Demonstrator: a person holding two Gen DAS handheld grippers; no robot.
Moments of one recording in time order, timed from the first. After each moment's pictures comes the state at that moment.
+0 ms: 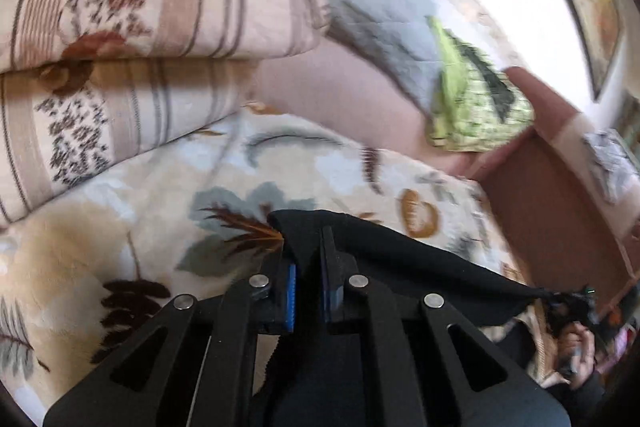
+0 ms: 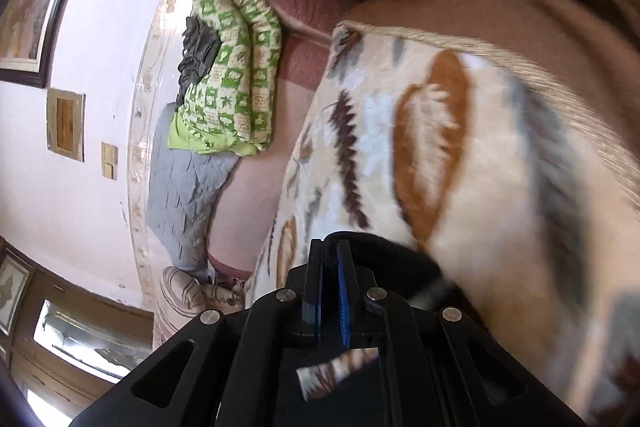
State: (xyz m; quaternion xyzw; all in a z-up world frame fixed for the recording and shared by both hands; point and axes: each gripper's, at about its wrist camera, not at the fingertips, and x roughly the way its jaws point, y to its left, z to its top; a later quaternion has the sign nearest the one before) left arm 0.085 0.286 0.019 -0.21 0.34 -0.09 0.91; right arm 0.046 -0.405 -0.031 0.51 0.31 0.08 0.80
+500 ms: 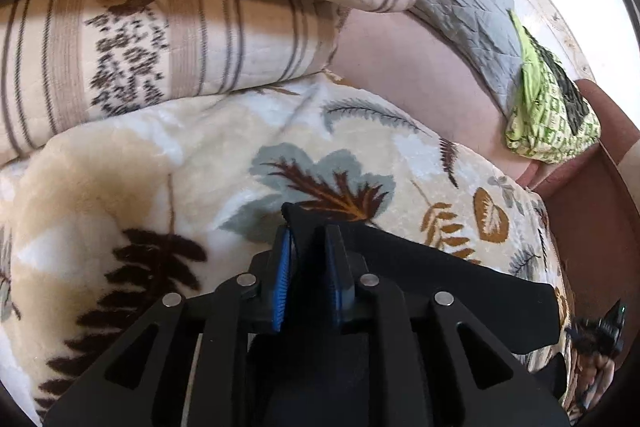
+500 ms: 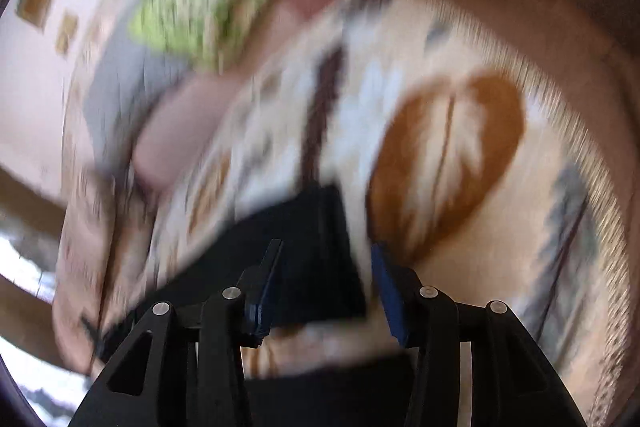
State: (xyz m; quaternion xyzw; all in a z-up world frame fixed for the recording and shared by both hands) left arm 0.086 0.292 -0.028 -0.23 0.38 0.03 0.90; right arm 0.087 -0.388 -0.046 0.32 0.49 0.11 0.81
